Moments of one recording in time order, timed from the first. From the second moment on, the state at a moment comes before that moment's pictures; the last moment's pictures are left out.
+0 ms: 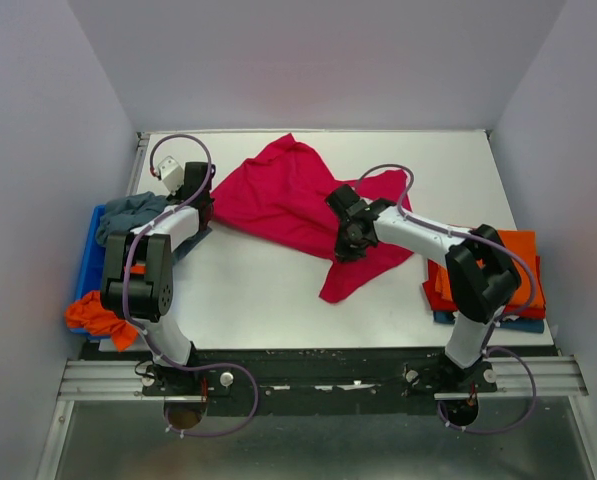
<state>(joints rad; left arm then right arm) -0.09 1.72 1.04 -0.04 -0.51 -0.75 0.67 1.83 1.27 -0.68 0.11 0.85</state>
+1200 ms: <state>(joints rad) -0.12 1.66 1.75 -0.36 -0.53 -0.74 0.10 1.36 1.90 -0.60 -0.11 0.68</state>
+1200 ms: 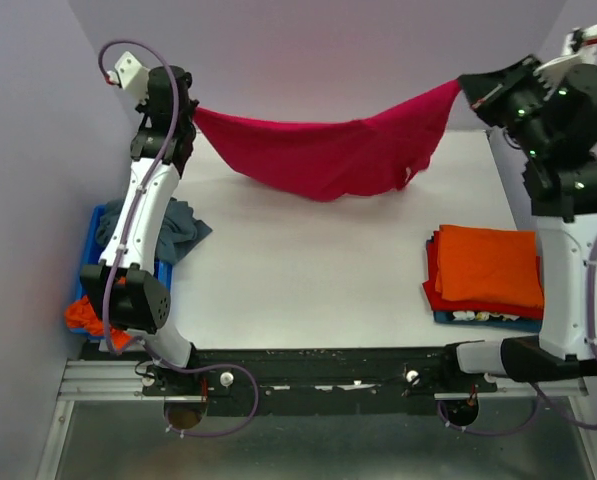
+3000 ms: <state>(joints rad) -0.14 1.57 1.40 -0.14 -0.48 -0.68 -0.18 1.47 1.58 -0.34 -0.57 0.80</state>
